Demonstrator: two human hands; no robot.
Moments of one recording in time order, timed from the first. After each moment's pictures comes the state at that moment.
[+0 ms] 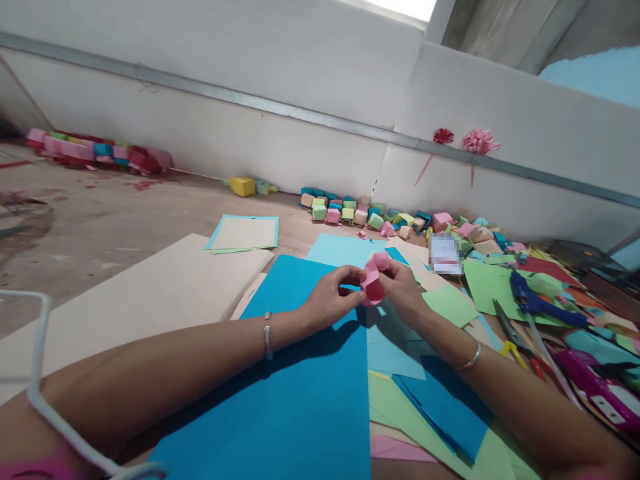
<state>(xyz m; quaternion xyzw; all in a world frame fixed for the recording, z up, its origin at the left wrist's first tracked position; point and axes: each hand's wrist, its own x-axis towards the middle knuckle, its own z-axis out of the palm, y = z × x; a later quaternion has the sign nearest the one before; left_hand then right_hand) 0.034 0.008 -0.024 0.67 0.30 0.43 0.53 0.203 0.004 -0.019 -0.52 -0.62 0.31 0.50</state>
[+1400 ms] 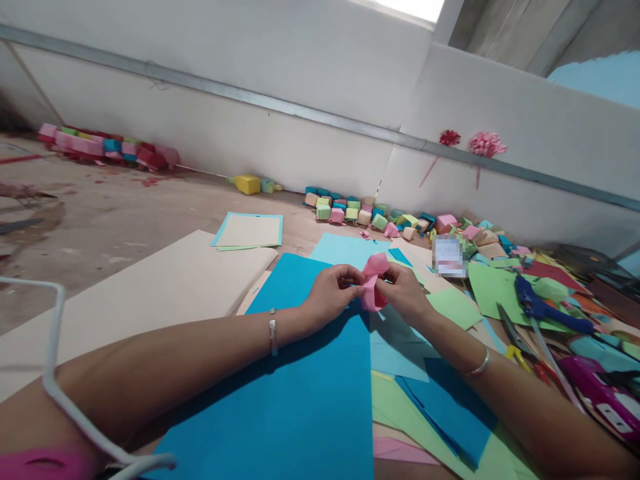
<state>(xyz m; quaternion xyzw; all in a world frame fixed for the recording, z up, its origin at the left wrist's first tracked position) 0.035 0.011 -0.027 0.61 0.33 0.47 0.54 0.201 0.001 -0.016 -0.52 -0.65 0.30 0.46</state>
